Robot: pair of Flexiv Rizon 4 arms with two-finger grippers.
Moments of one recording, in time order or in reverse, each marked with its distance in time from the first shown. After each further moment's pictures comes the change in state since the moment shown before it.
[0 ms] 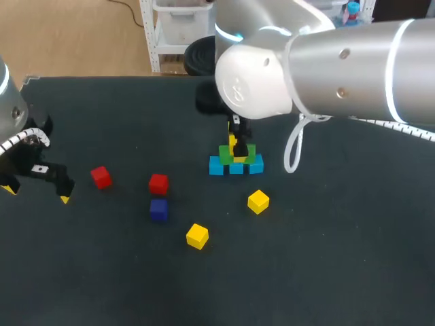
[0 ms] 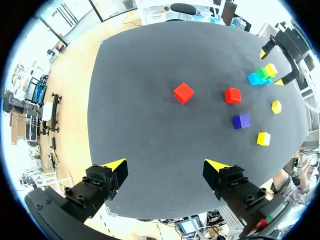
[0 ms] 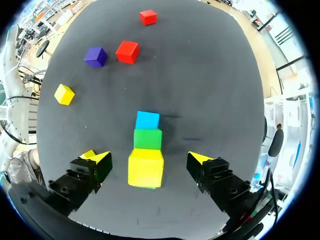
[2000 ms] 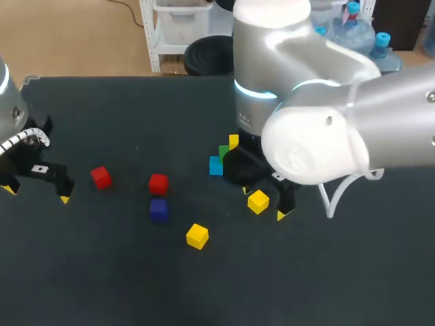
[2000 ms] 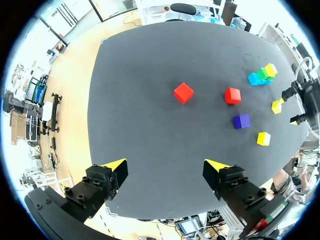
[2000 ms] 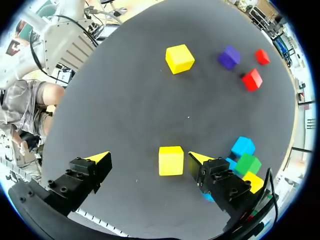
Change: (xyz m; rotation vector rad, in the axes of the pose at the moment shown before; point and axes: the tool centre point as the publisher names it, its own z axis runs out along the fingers) left arm 0.000 0.000 0.000 0.000 0.000 0.000; right arm 0.040 0.134 0.026 -0.122 0.045 -0.575
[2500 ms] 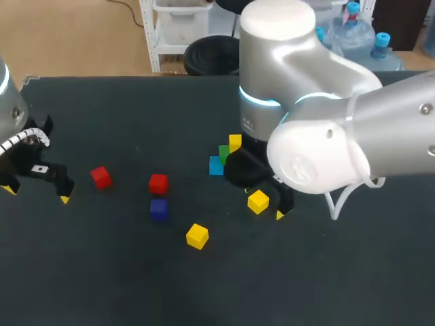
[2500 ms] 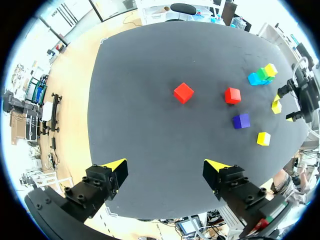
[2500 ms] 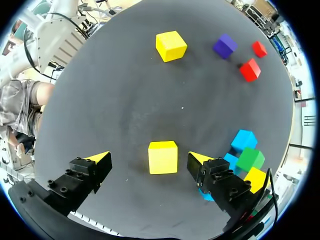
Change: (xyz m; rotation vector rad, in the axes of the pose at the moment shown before) left arm 0.000 0.000 0.000 0.000 0.000 0.000; right arm 0.012 -0.011 0.013 0.048 0.006 0.015
